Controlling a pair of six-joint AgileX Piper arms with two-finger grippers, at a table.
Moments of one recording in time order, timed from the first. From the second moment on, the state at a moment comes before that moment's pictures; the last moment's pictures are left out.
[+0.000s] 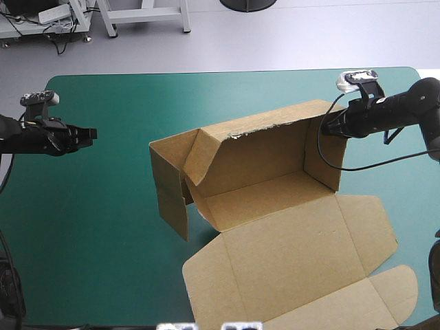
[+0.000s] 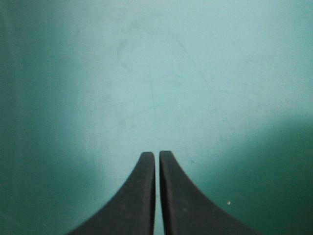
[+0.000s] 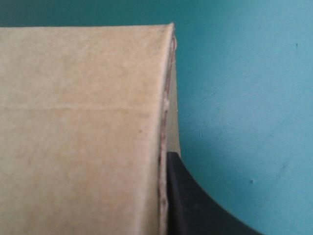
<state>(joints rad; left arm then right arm) 0.32 1.49 -1.36 -0.63 1.06 0.53 -0.10 1.61 -1.53 0.63 1.15 -0.60</state>
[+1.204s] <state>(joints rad) 0.39 1.51 -1.36 -0.65 1.23 0.59 0.14 2.05 -1.90 0.43 1.07 -0.53</state>
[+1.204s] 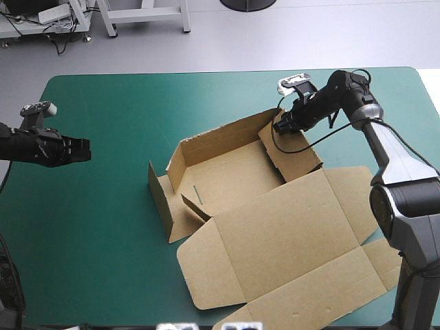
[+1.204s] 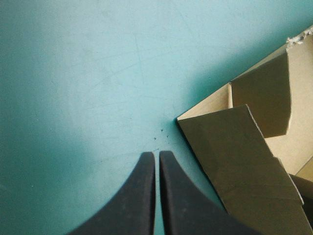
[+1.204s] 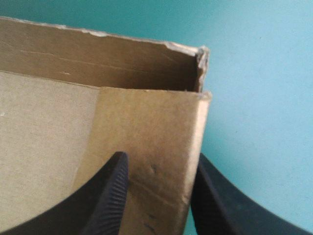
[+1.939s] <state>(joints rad) 0.39 1.51 -1.36 -0.65 1.23 0.59 0.14 1.93 -2.08 0.27 1.25 -0.29</state>
